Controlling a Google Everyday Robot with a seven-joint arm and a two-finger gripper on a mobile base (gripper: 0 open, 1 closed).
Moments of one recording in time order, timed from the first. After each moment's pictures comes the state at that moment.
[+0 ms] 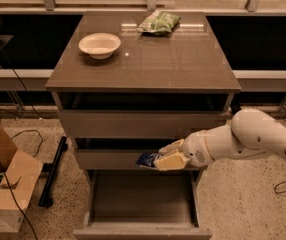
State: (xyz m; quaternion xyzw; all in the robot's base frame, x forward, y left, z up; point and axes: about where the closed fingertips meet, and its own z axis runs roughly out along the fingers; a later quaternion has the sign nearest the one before) arm 0.490 -0.076 0.678 -0.42 0.79 0.35 0.28
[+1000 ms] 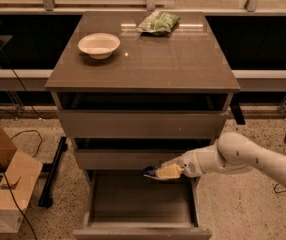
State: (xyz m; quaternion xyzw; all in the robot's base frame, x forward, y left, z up) arm 0.532 -0.091 0.533 -0.32 0.83 0.38 0.23
